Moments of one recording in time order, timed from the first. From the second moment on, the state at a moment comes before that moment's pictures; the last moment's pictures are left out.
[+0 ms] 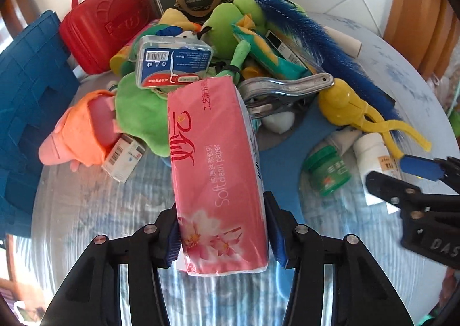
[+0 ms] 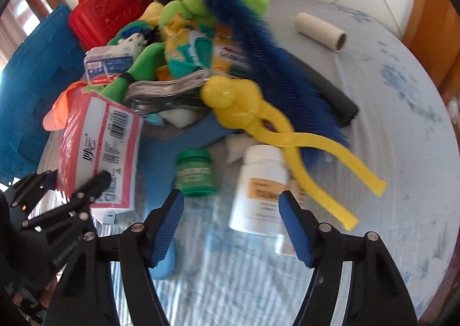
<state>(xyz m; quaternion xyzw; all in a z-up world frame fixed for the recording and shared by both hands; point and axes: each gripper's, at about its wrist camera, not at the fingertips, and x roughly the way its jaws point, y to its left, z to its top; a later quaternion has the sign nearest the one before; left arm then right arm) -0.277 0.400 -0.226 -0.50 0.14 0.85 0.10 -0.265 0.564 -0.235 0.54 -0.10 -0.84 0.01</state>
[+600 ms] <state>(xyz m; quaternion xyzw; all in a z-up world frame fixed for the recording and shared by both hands) -0.302 0.396 -0.251 -0.52 0.12 0.84 0.12 -0.308 0.535 -0.282 0.59 -0.06 -0.81 -0.01</state>
